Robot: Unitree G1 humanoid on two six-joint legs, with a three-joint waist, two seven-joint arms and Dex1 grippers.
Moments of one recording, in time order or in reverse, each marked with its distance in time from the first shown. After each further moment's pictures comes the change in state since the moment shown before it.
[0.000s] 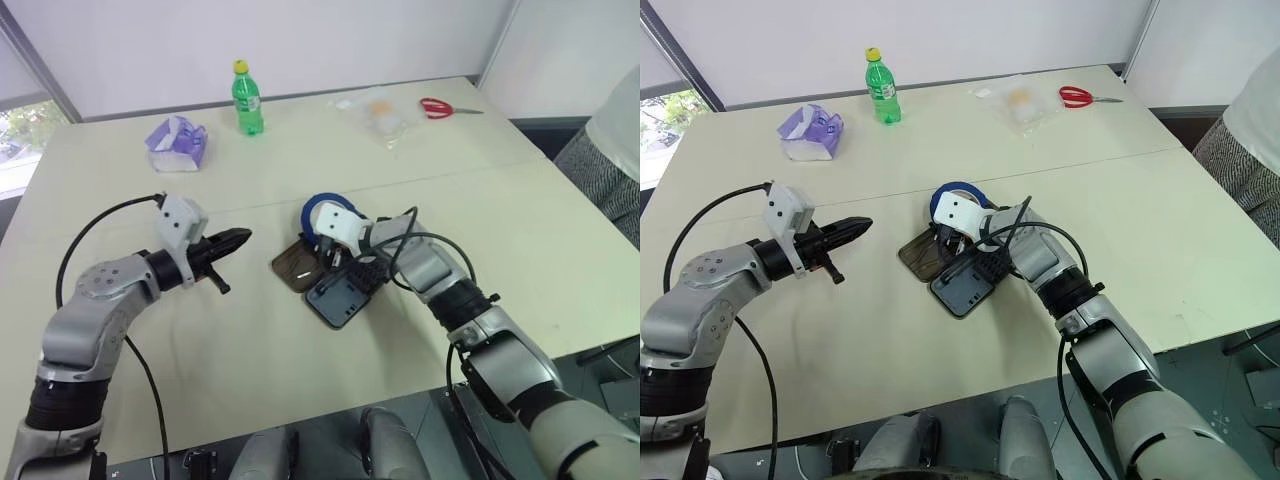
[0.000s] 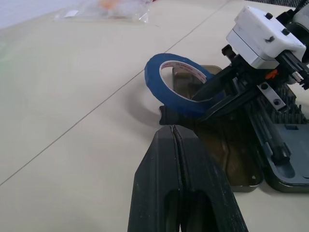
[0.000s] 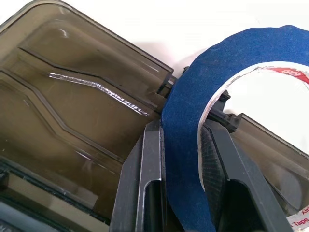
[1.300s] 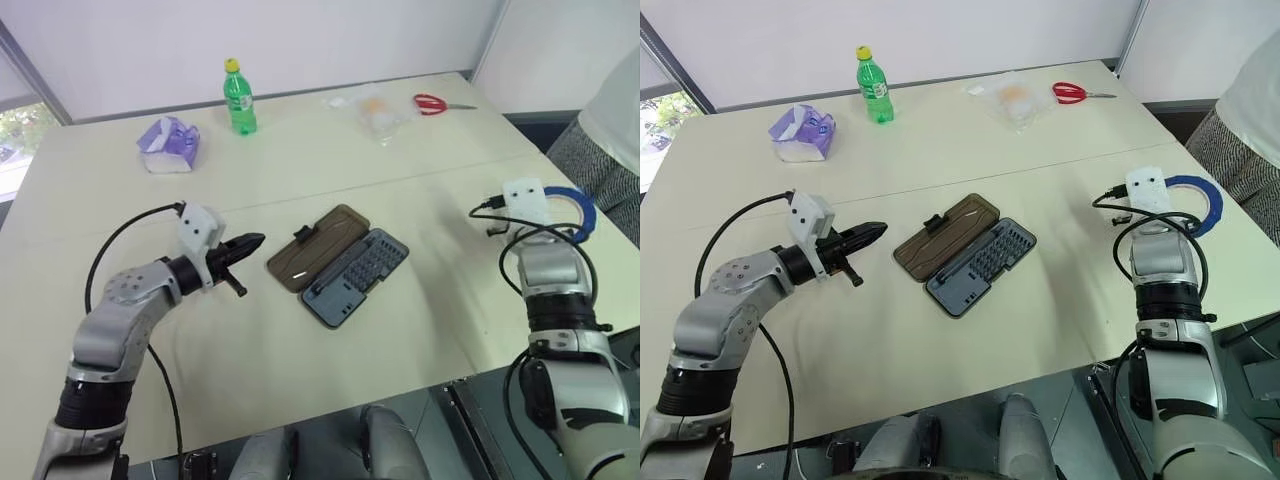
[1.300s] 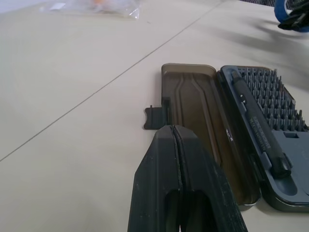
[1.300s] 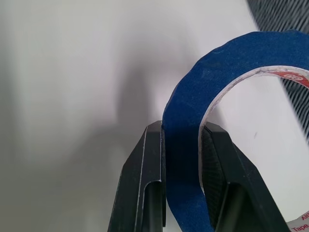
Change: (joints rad) left arm -0.002 -0.097 -0.049 0.023 0.057 -0.021 0.031; right arm 0.150 -0.229 -0.608 0.067 -0.023 0.396 -0.725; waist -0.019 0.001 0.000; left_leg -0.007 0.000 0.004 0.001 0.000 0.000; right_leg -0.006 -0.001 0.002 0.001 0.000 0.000
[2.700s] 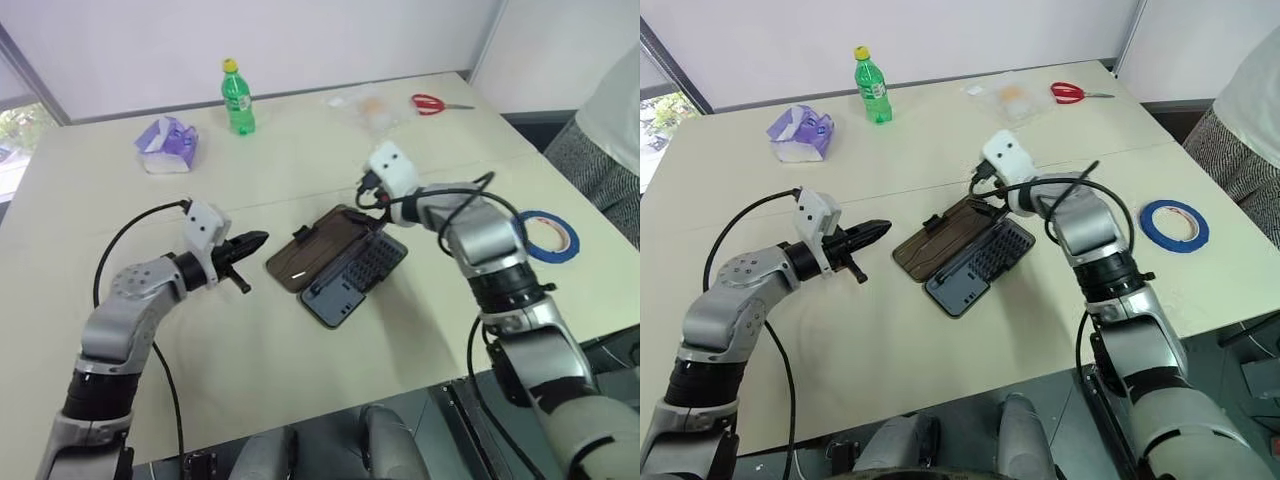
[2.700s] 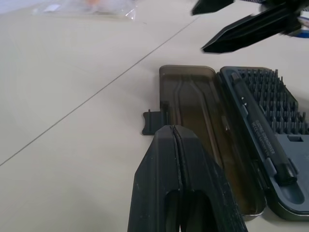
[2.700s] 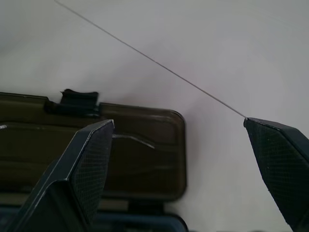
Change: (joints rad) left arm -0.033 -0.012 -0.024 0.038 0.023 -0.018 -0.005; right arm -0.243 0.161 0.433 -0.187 0.213 -0.055 0.571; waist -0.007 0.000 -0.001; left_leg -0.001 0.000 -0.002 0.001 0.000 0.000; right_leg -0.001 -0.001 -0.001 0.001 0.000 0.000
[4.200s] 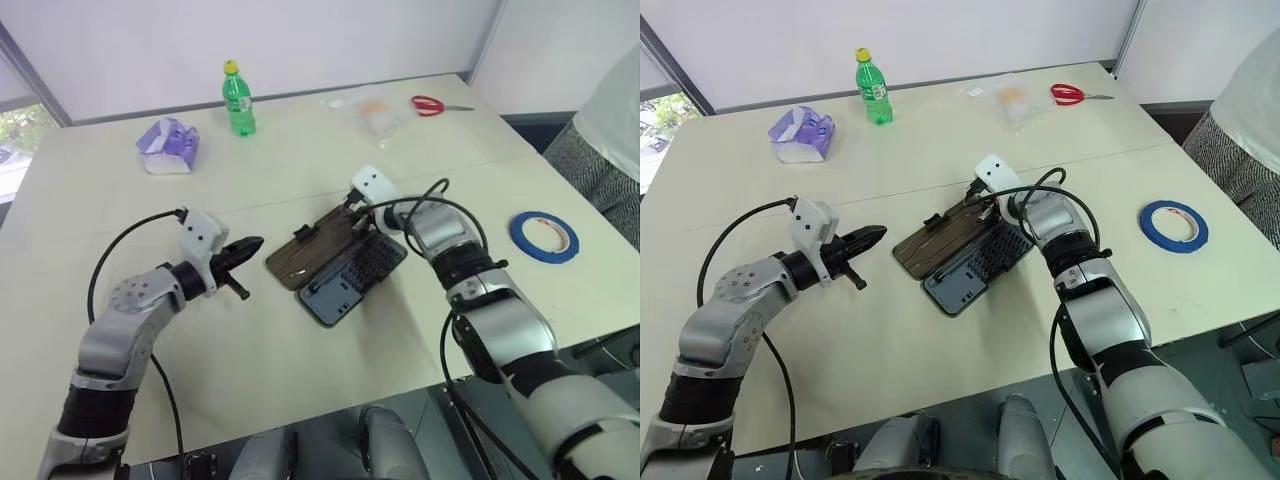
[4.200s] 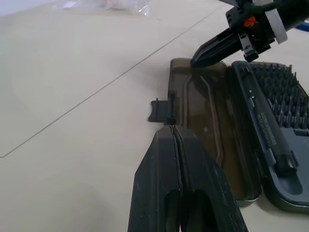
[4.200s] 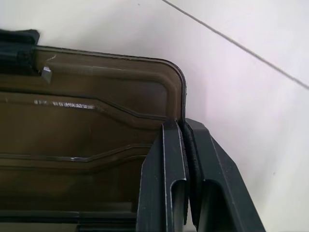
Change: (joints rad) left arm 0.068 0.000 0.003 -0.061 0.002 -0.007 0.082; right arm -0.100 0.106 -0.062 0.441 -0.131 -0.045 -0.050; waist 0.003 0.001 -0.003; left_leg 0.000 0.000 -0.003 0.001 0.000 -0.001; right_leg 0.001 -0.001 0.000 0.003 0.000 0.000
